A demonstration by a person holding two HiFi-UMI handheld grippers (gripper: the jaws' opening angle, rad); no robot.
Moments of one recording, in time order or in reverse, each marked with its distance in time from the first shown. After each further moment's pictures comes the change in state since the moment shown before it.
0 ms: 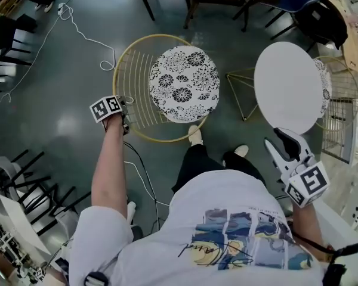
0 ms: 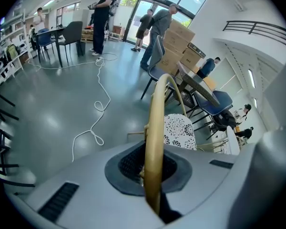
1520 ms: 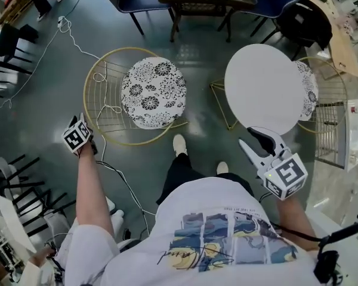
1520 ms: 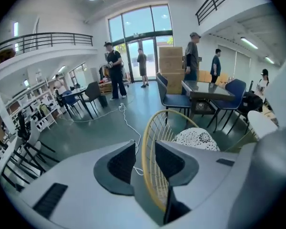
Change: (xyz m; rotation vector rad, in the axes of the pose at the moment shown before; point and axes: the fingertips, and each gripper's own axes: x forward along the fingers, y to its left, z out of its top) left arm -0.156 -0.029 0.002 0.269 -0.393 0.428; right arm -0.062 -0.069 -0.064 -0.043 -0.090 0.101
